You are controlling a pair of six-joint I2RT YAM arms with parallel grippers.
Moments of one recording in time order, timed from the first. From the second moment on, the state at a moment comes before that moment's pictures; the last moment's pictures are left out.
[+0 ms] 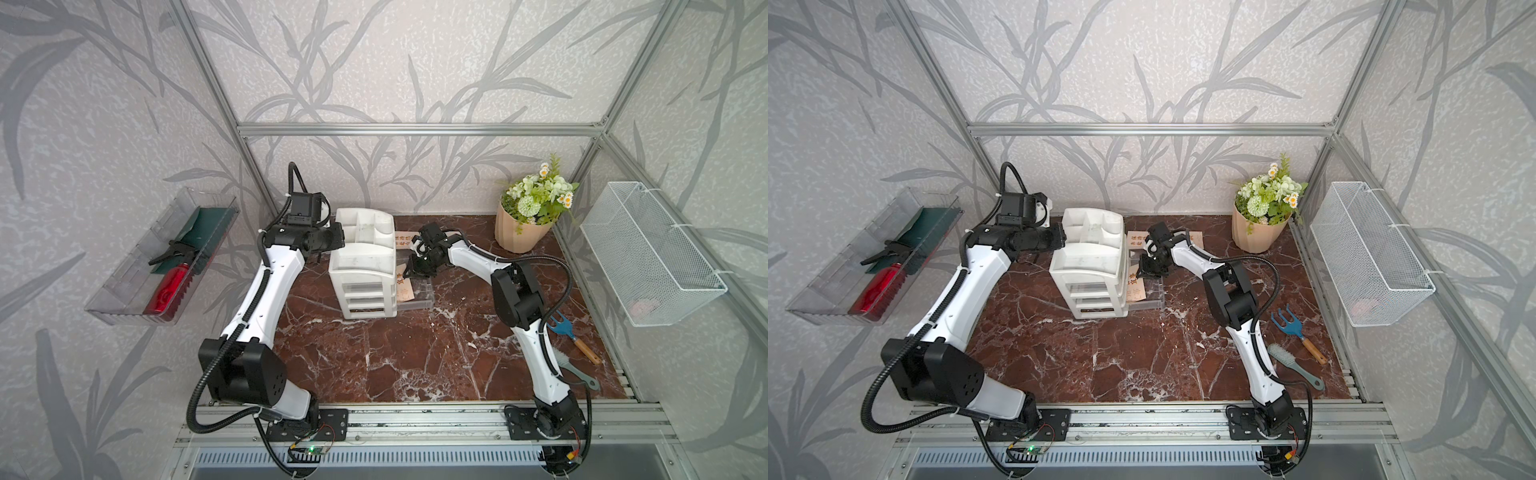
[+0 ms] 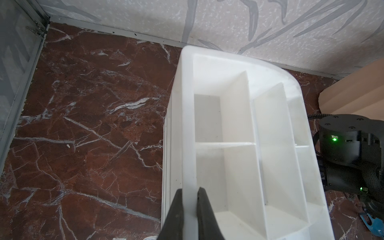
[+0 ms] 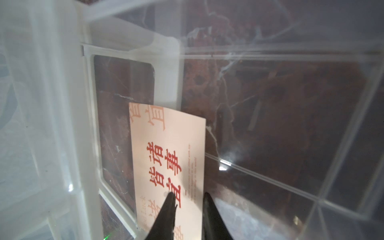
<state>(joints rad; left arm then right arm) -0.09 1.51 1.54 -0.82 0.12 -0.25 0.54 2.38 1.91 -0.62 -0.53 0.51</state>
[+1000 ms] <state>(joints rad) -0.09 1.51 1.54 -0.82 0.12 -0.25 0.53 2.36 1.86 -0.51 -0.61 0.58</state>
